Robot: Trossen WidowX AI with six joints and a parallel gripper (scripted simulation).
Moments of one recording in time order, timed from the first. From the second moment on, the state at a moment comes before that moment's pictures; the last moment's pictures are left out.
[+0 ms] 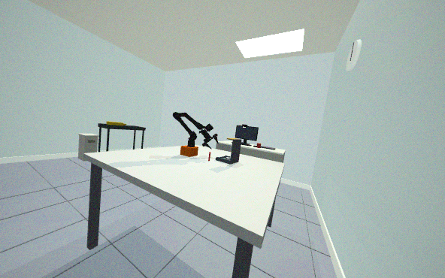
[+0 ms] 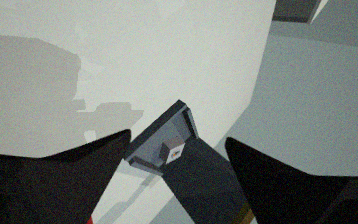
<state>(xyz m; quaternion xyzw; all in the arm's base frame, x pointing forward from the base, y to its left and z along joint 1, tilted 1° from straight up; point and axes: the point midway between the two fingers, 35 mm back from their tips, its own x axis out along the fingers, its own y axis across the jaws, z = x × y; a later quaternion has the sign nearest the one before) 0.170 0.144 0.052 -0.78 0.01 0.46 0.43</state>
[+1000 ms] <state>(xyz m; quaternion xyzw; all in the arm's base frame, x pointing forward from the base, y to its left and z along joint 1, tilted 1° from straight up) 0.237 0.026 0.053 -0.92 0.14 0.34 0.17</state>
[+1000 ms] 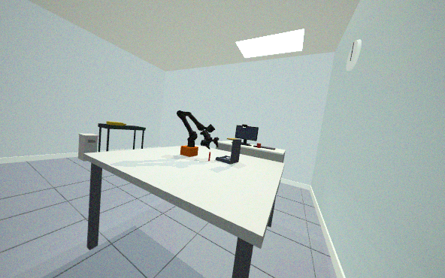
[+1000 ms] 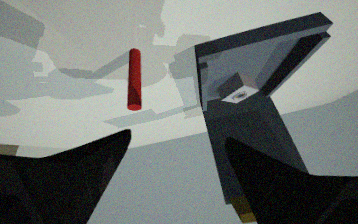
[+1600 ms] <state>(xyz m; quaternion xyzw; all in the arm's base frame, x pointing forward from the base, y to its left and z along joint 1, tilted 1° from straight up) 0.245 -0.016 0.054 -0.92 0.20 0.33 0.07</state>
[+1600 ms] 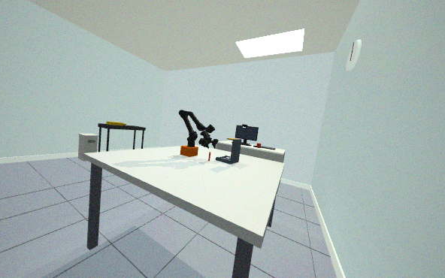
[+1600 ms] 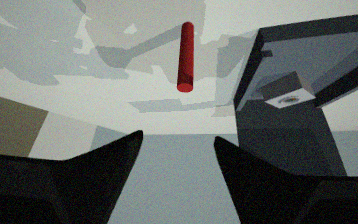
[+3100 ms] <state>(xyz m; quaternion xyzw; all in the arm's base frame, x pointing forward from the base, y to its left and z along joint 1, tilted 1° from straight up) 0.255 -0.016 0.008 -0.92 0.20 0.33 0.07</state>
